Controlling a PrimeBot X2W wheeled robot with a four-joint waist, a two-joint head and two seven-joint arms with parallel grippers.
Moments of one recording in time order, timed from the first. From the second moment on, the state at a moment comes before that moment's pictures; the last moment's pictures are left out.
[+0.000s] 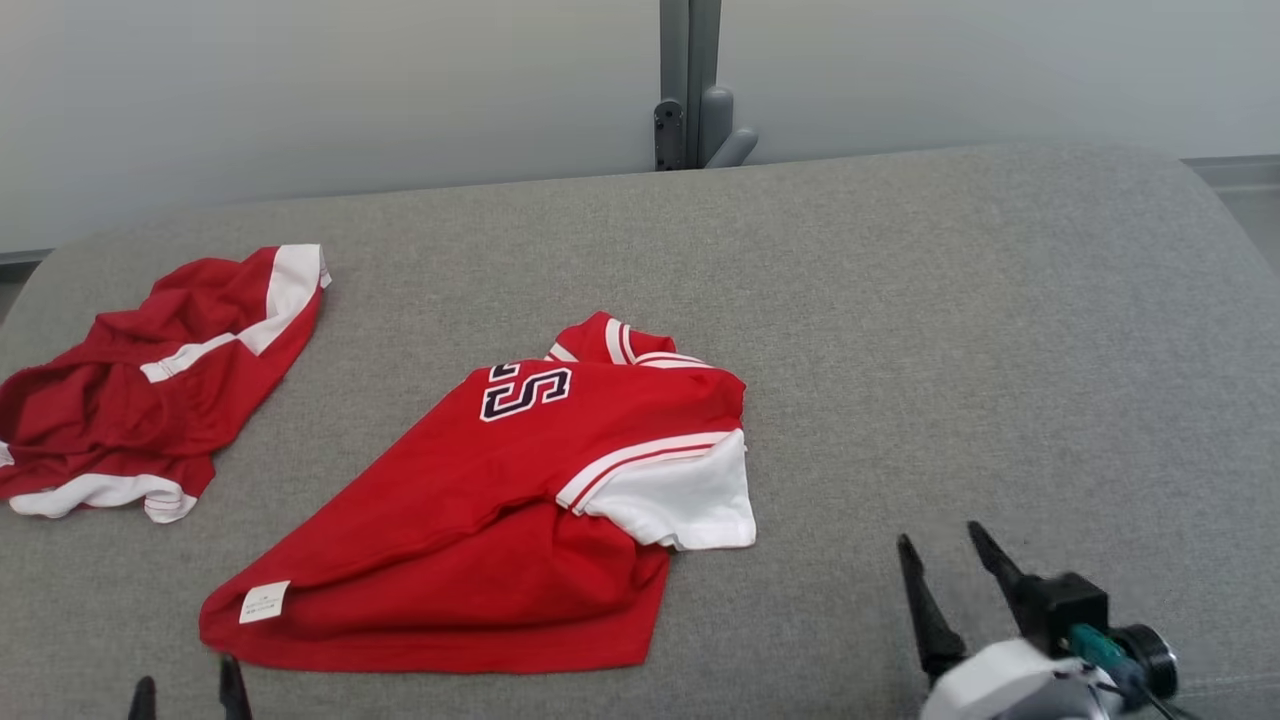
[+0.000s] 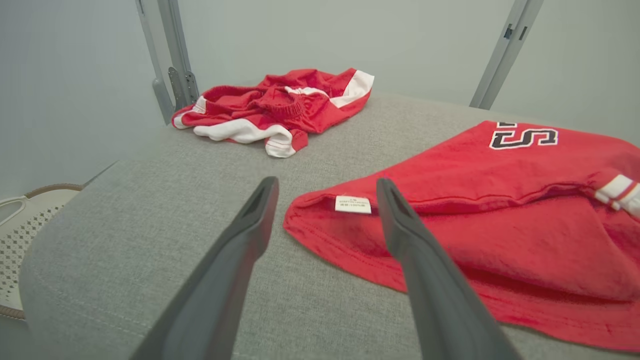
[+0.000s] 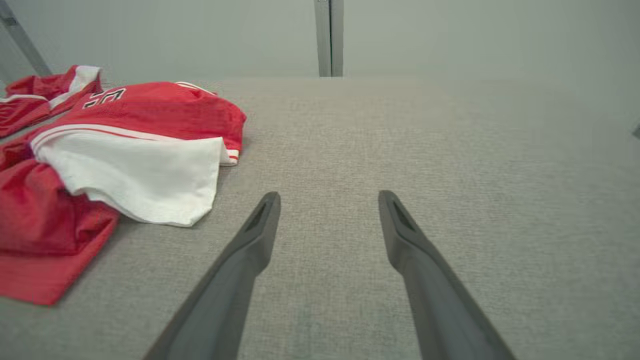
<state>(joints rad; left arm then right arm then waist) 0.27 0.05 0.21 0.10 -0.25 -0.12 -0.26 0.02 -0.06 0.08 0.31 0.08 0.13 -0.25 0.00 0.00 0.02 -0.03</state>
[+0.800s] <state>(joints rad) -0.13 0.20 0.04 0.55 -0.31 -0.13 -0.21 -0.35 -0.10 0.42 0.49 0.27 0.13 0.10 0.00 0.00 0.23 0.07</state>
